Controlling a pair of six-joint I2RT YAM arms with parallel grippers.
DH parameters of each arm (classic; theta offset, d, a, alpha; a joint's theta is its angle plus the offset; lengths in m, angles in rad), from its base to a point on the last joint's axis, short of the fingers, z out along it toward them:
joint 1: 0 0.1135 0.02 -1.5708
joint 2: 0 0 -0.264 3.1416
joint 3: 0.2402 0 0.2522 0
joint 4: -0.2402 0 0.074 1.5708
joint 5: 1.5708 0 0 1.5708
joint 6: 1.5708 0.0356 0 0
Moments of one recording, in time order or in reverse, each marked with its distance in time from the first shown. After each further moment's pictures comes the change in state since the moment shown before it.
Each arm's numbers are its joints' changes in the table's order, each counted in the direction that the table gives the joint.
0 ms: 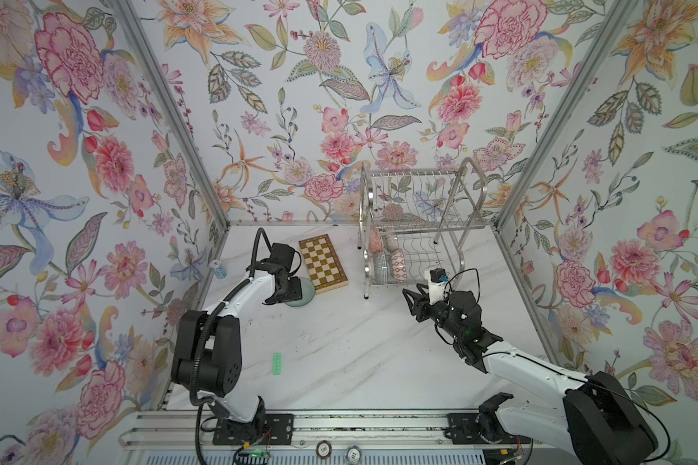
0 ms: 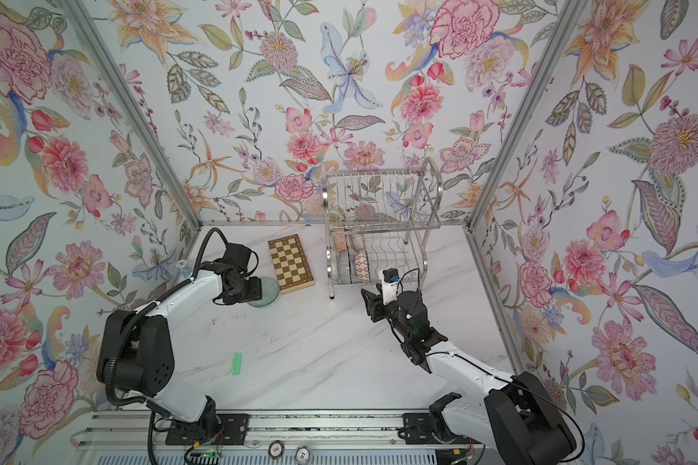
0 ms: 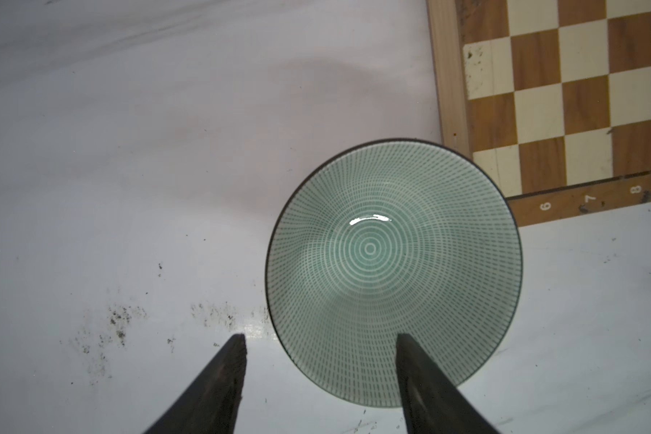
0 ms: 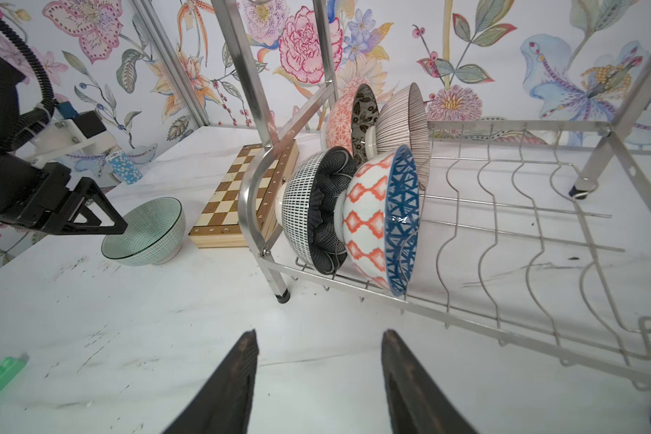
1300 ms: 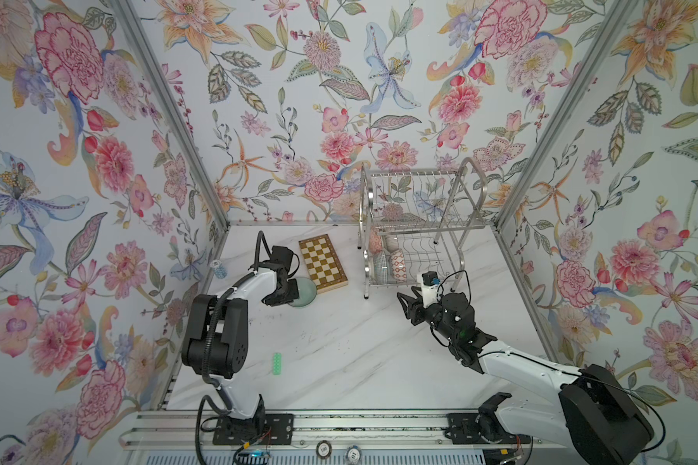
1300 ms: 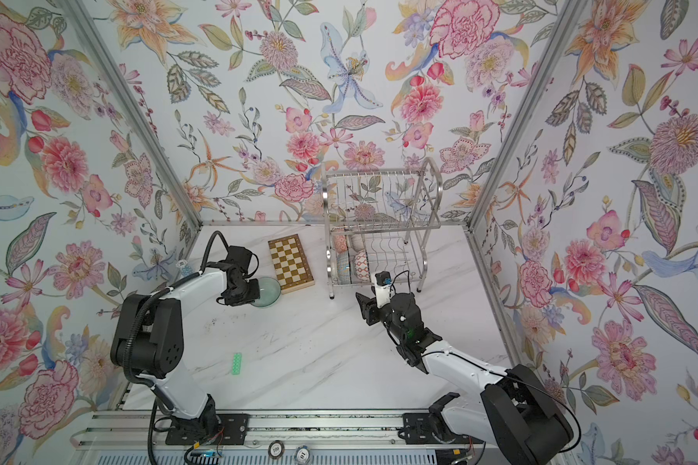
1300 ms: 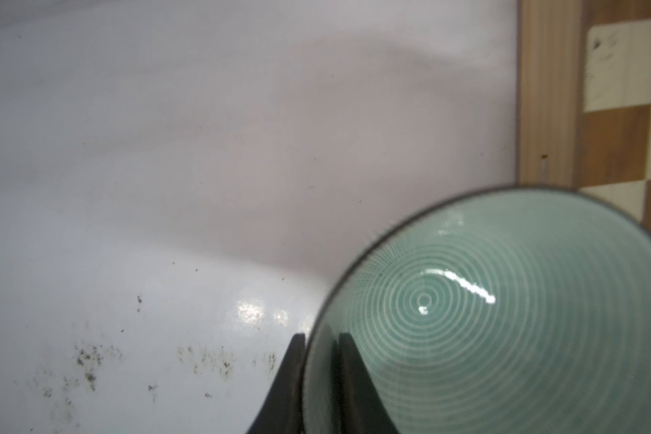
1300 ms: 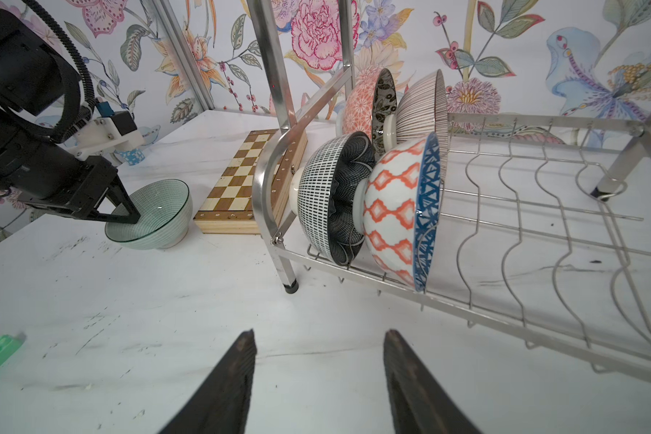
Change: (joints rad) left arm 0.043 0.114 0.010 0.077 0.017 -0.014; right arm 0.053 0.035 0.000 0.014 0.036 -0.023
